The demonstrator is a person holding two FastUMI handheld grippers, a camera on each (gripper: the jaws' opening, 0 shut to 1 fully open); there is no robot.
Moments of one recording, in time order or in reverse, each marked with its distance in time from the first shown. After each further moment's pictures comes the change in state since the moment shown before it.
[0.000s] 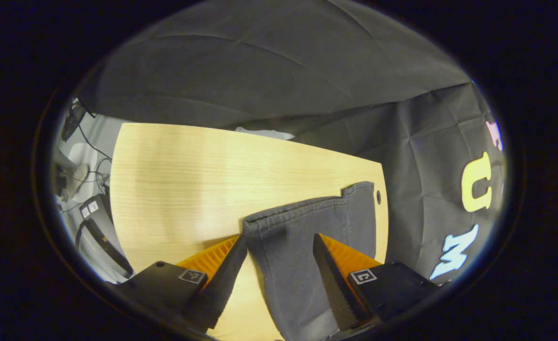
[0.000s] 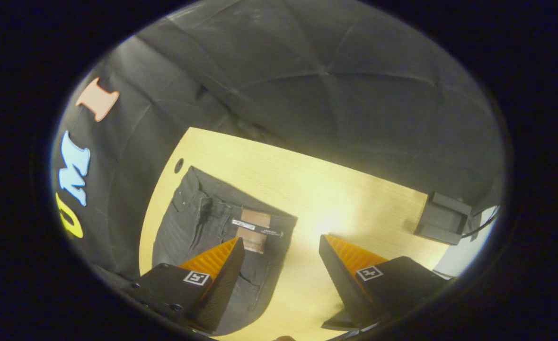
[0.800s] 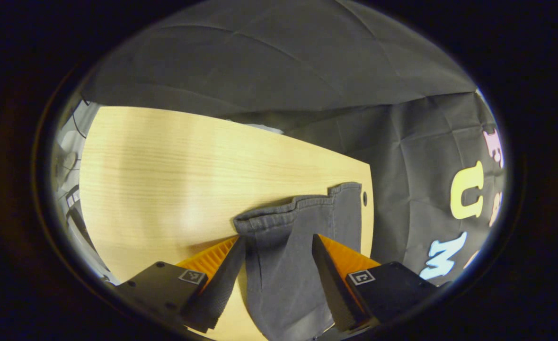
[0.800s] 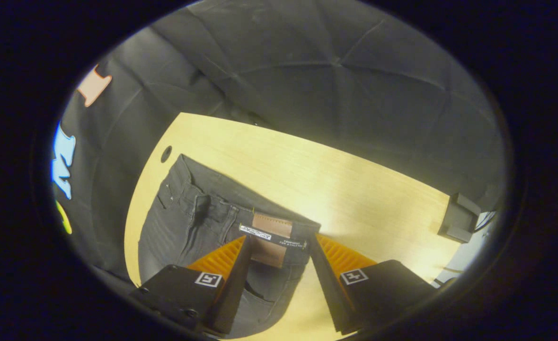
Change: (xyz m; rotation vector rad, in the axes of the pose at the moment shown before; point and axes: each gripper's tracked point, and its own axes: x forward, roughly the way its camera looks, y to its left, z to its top) left arm 0.020 -0.022 -0.006 -0.047 0.031 -0.083; right arm 0.034 0.032 -0.005 -0.066 0.038 -0.109
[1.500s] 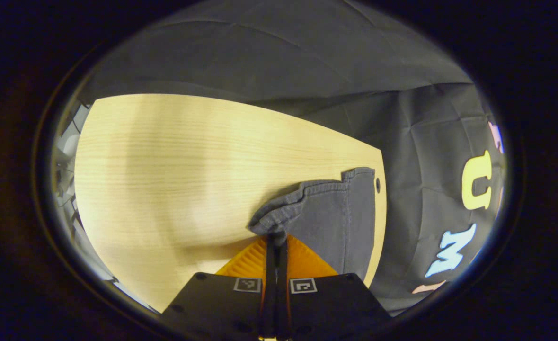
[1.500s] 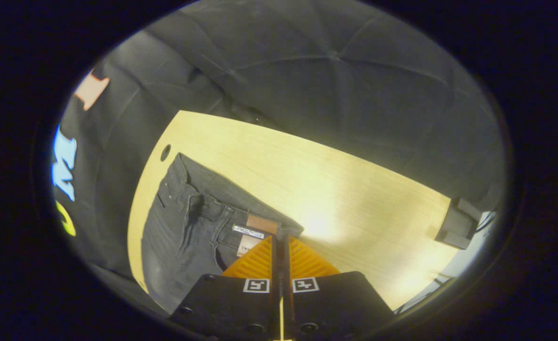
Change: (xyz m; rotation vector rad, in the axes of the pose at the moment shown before) left arm 0.016 0.011 -0.018 -0.058 0.092 0.035; right arm -0.001 -0.010 0.002 0.062 0.082 0.089
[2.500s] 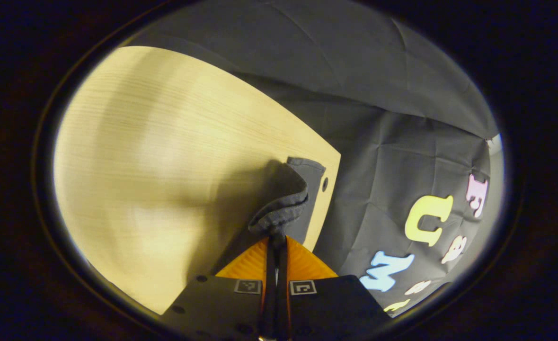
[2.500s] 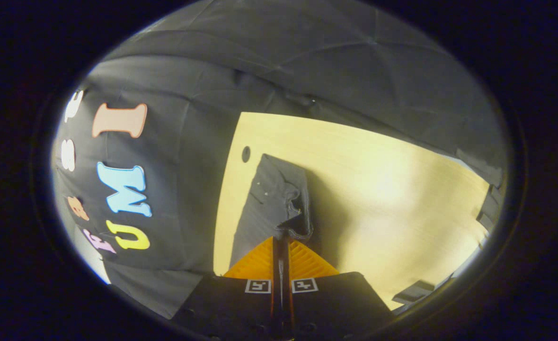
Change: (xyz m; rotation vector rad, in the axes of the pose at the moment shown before) left arm -0.038 -0.091 -0.022 -0.277 0.135 -0.264; right arm -0.078 0.120 0.022 0.105 0.161 0.432
